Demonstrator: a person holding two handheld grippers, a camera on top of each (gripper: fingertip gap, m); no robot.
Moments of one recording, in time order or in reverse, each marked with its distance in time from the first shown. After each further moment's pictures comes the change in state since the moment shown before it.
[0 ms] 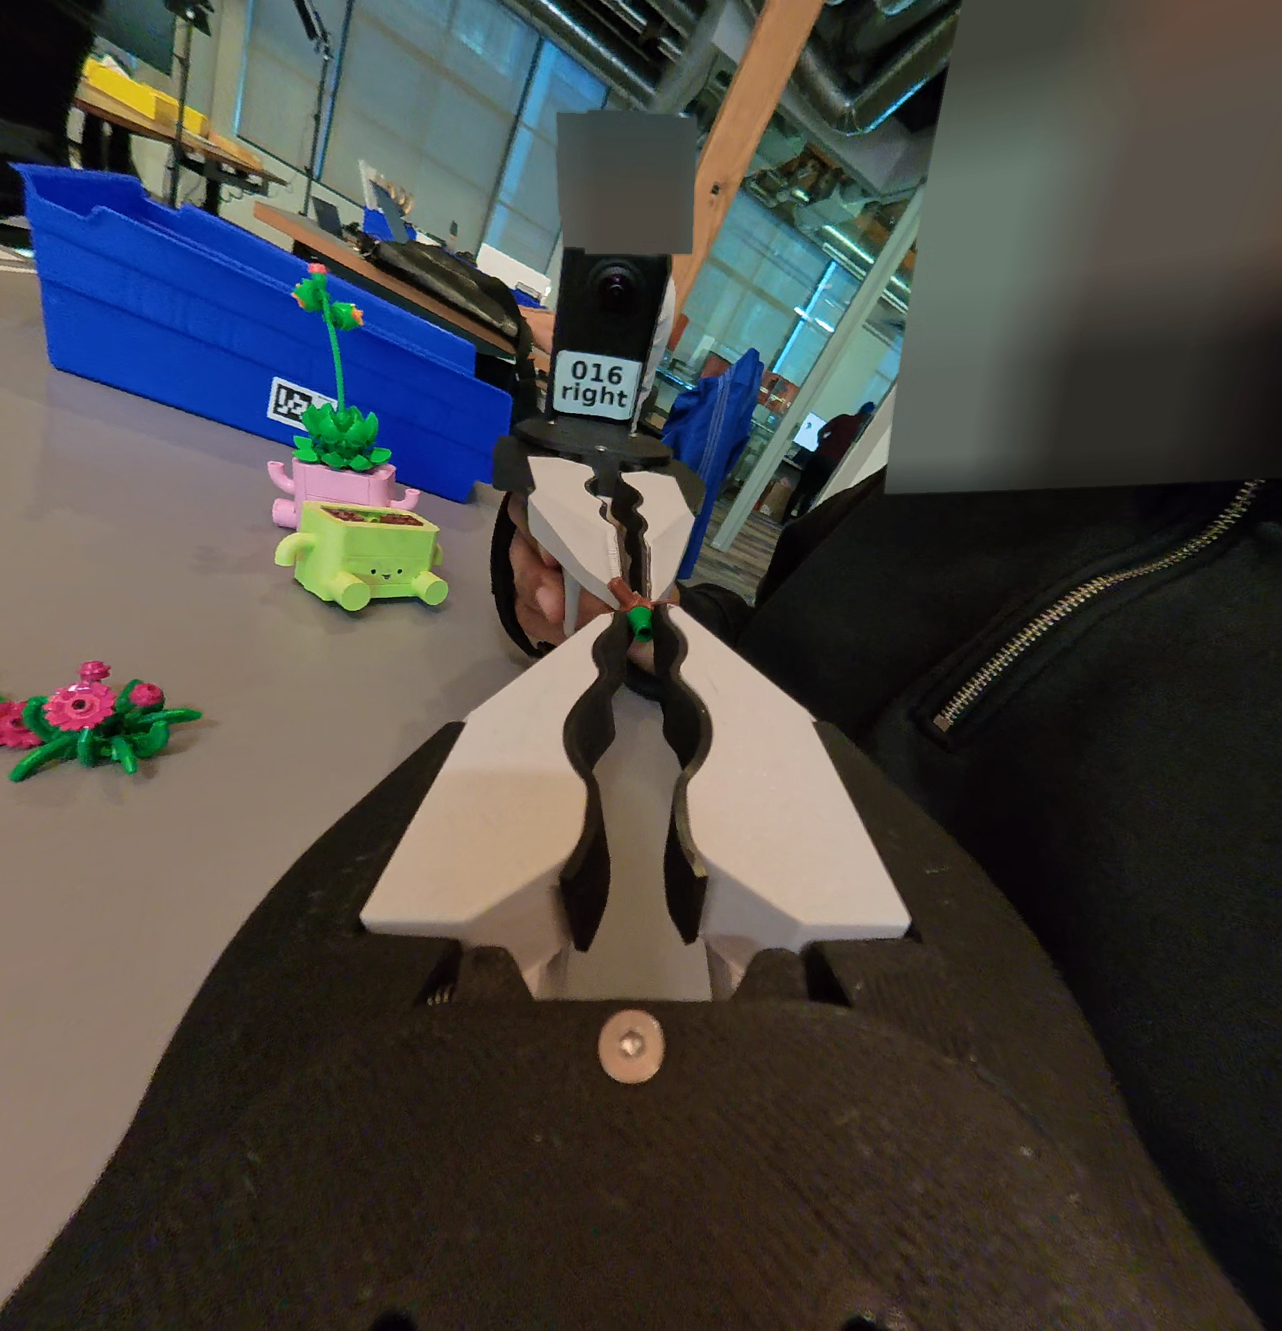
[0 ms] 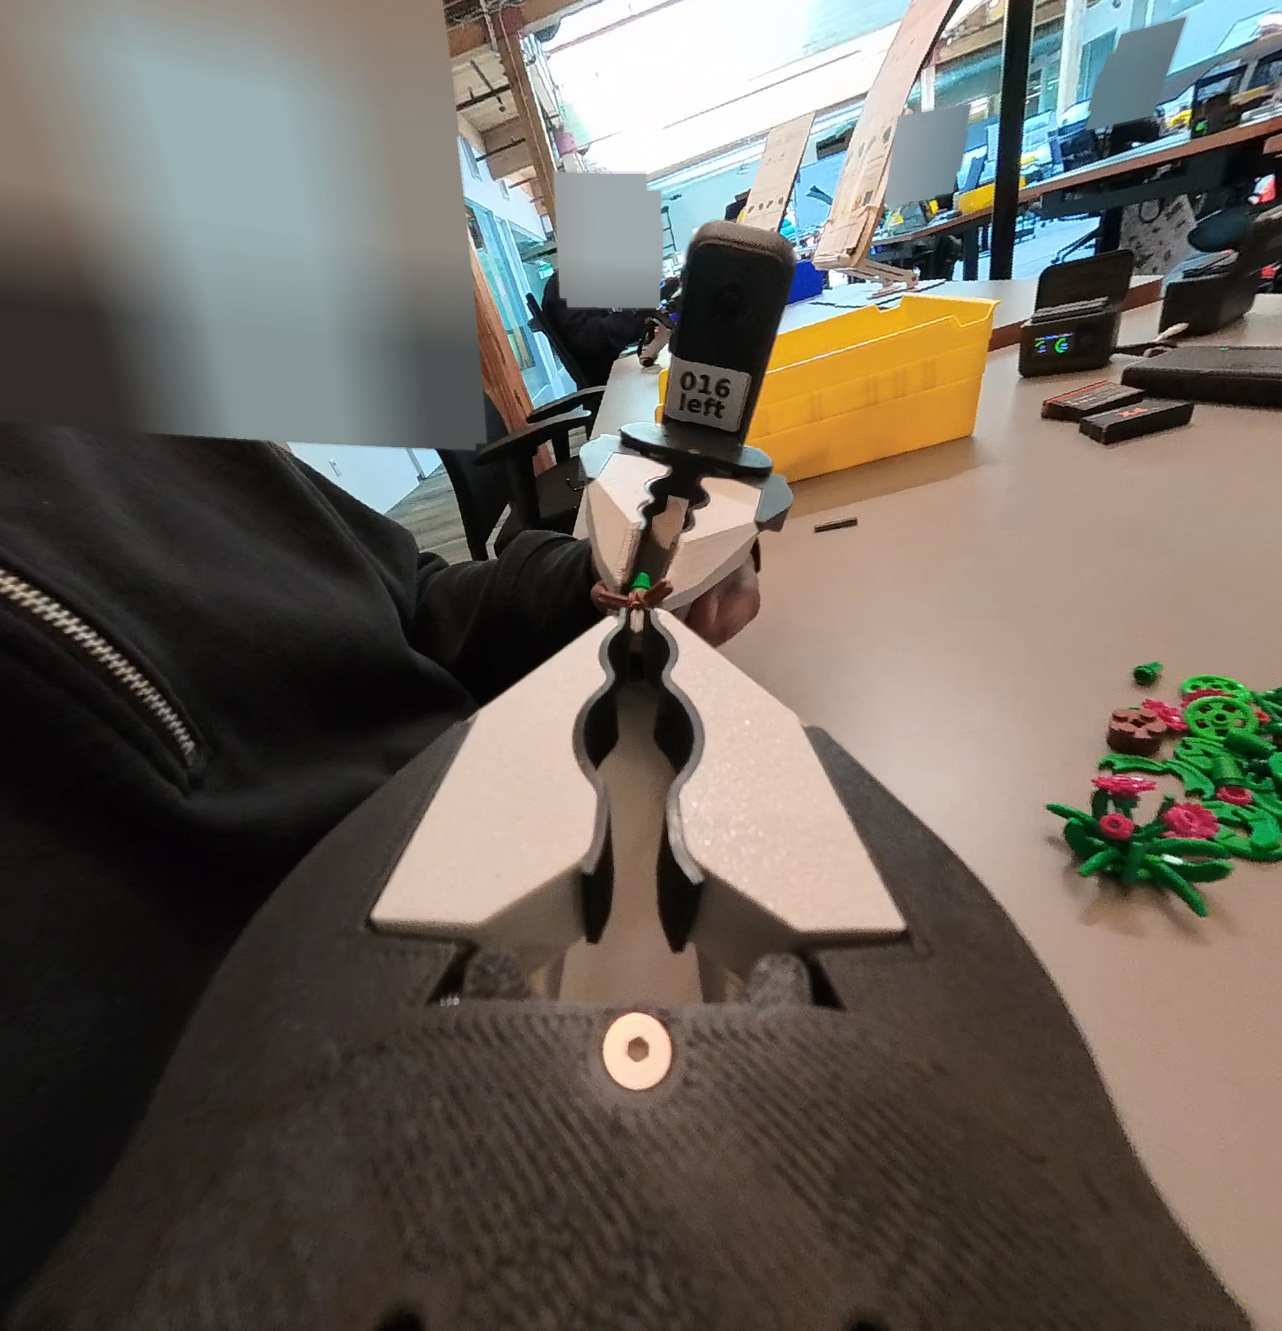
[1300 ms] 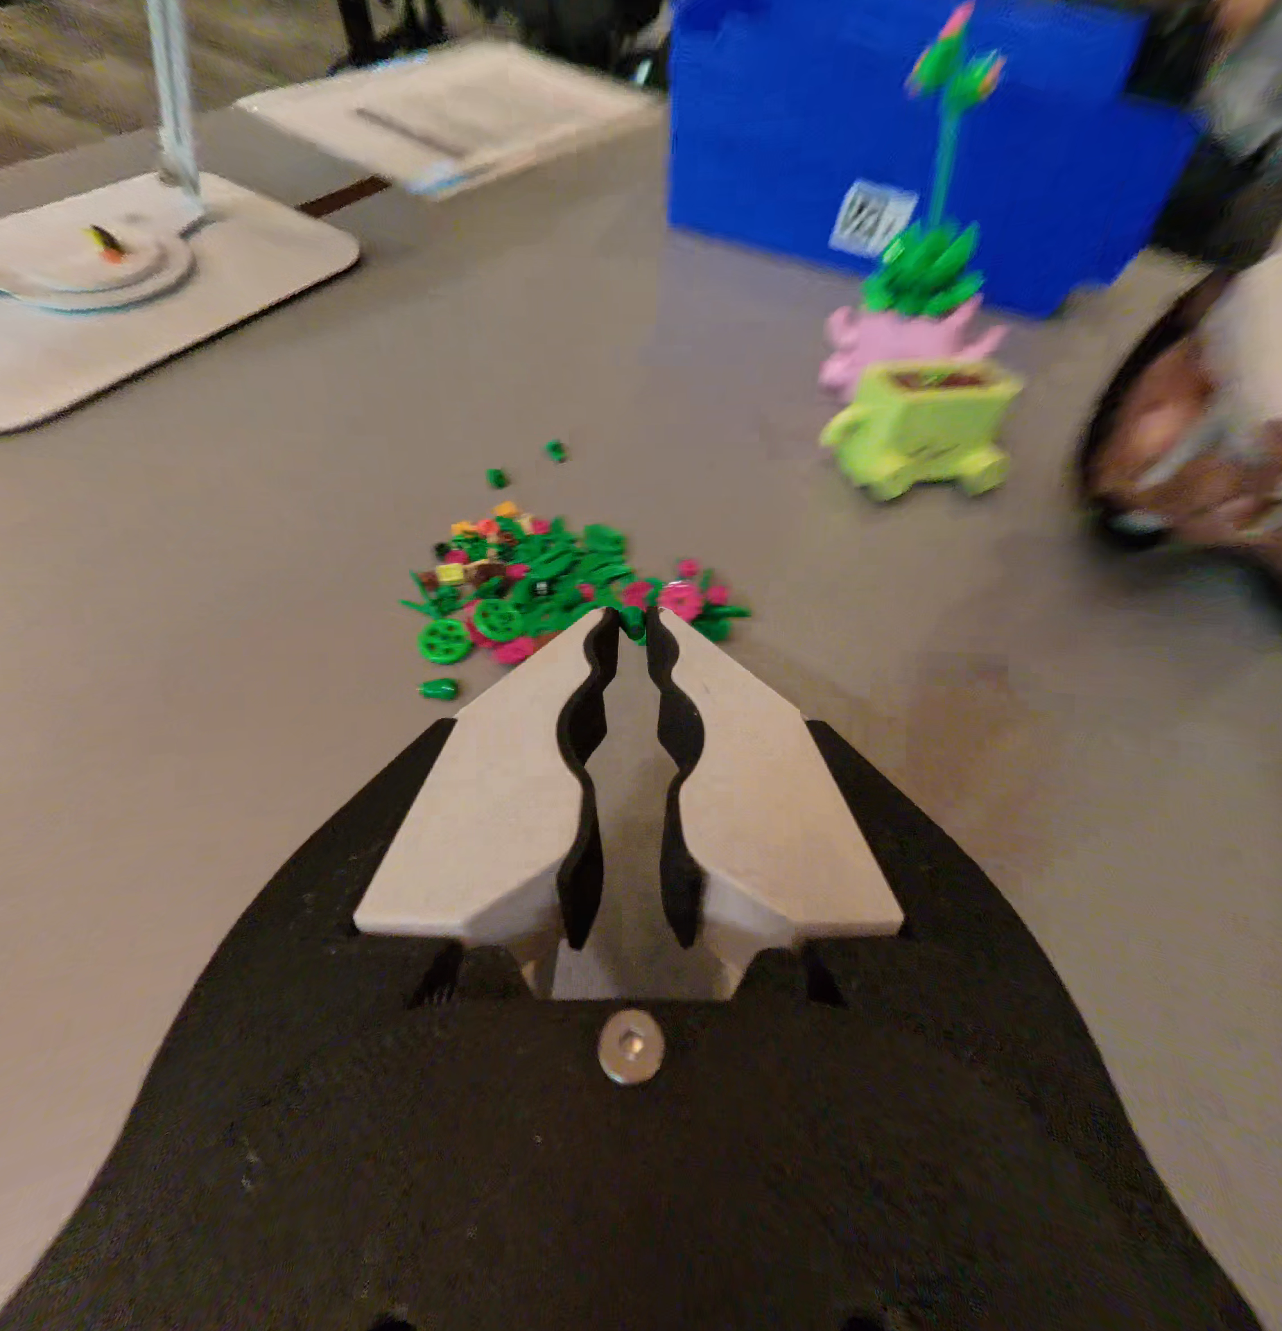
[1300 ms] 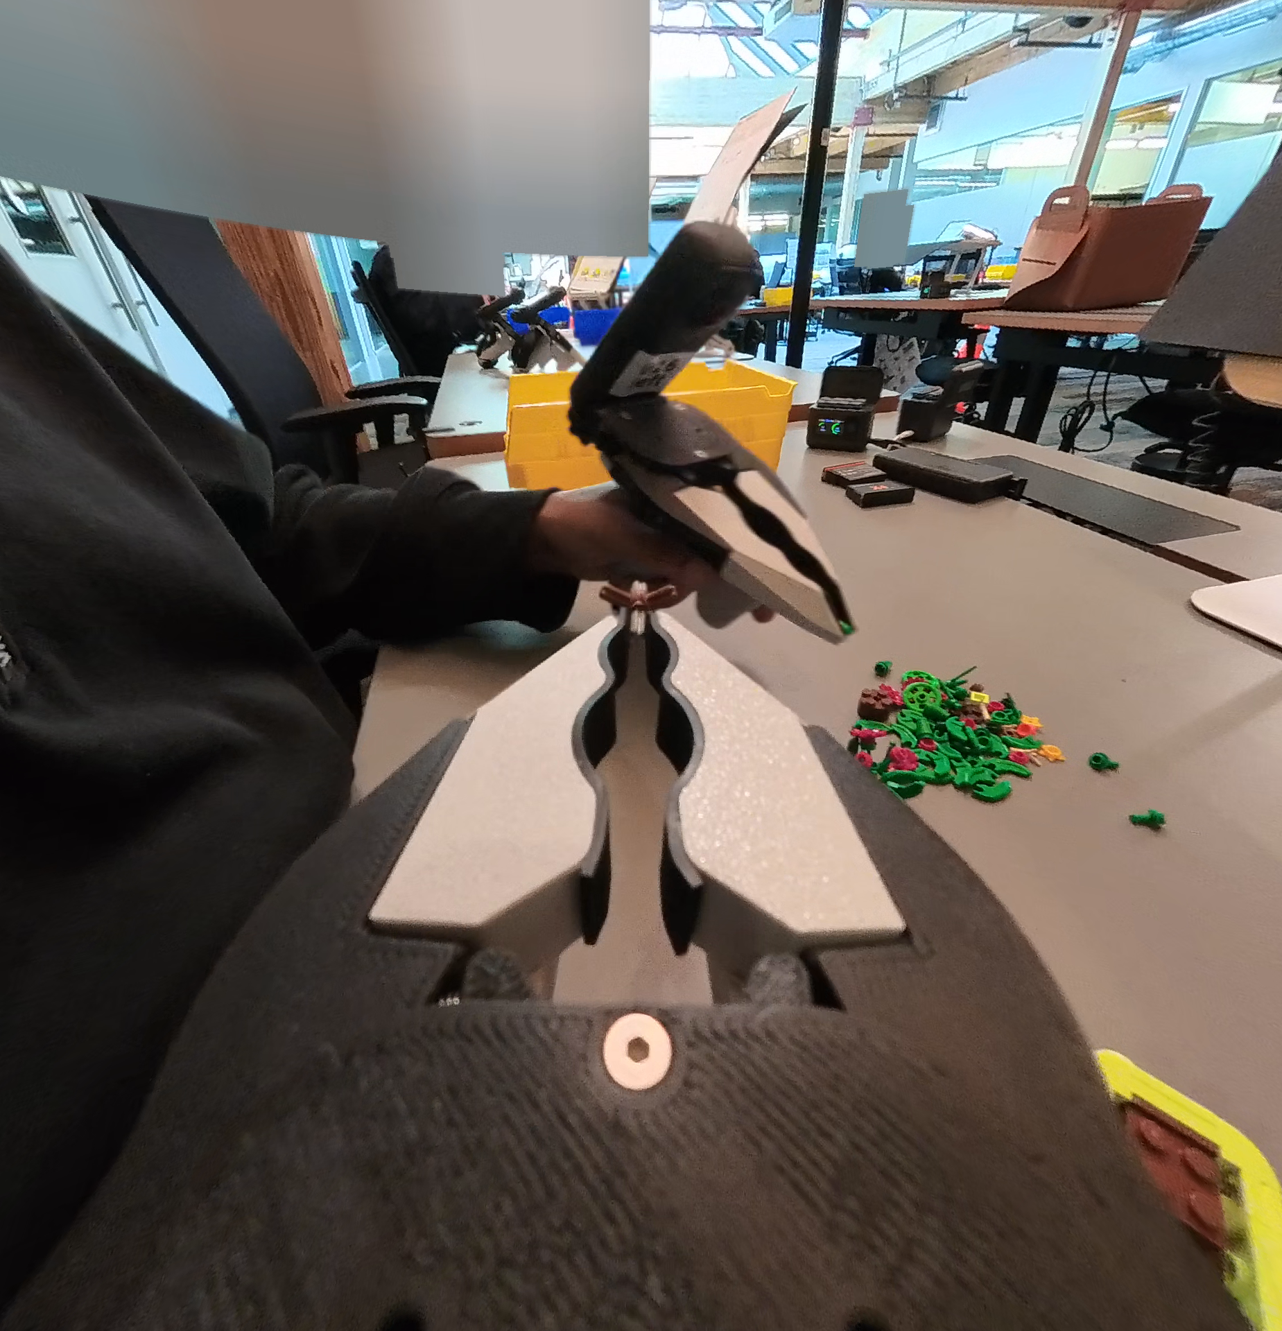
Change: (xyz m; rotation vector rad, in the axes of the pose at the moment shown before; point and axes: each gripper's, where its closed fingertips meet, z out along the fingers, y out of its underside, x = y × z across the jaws) left arm -0.143 -0.002 -0.040 -0.313 -0.769 0.228; right arm 0.021 -0.007 -0.038 0.031 0.239 -0.232
